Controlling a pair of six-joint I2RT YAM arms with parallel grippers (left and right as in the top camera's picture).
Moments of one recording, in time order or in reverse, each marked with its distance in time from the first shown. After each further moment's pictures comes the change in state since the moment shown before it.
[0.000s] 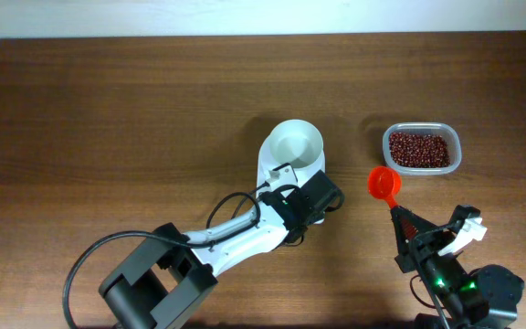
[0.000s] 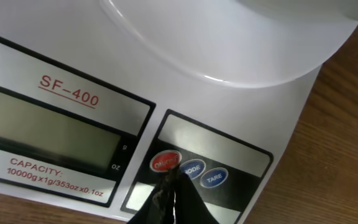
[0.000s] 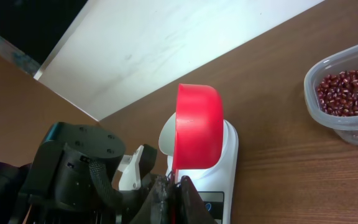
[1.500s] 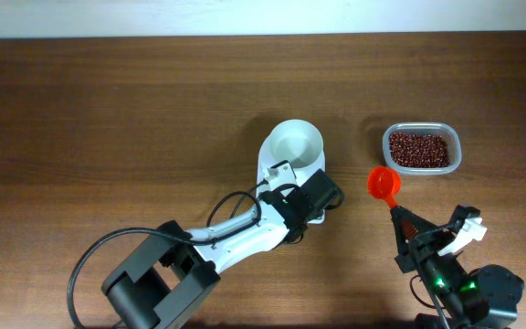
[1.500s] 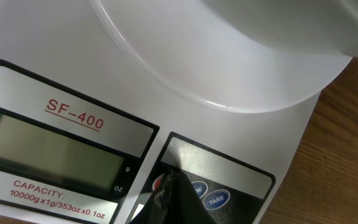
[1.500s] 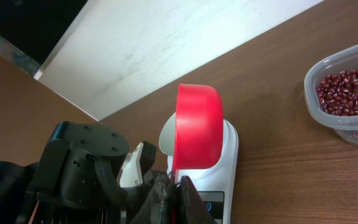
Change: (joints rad) left arm 0.008 0.015 0.000 0.022 -0.043 -0.003; right arm 0.000 0.000 0.000 0.000 0.000 0.001
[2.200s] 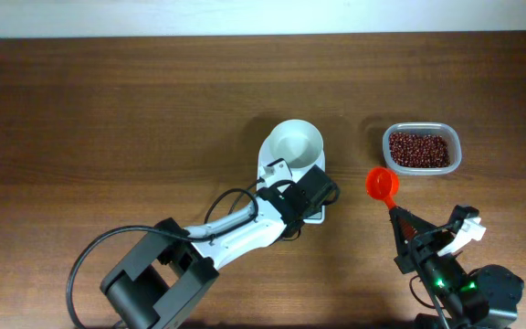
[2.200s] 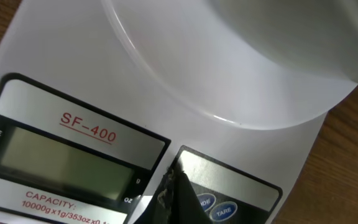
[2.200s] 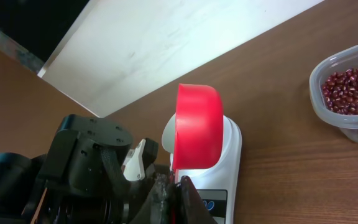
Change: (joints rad) left arm 0.027 0.003 0.004 -0.012 0.024 -0.003; right arm 0.000 0.000 0.000 0.000 -0.015 0.000
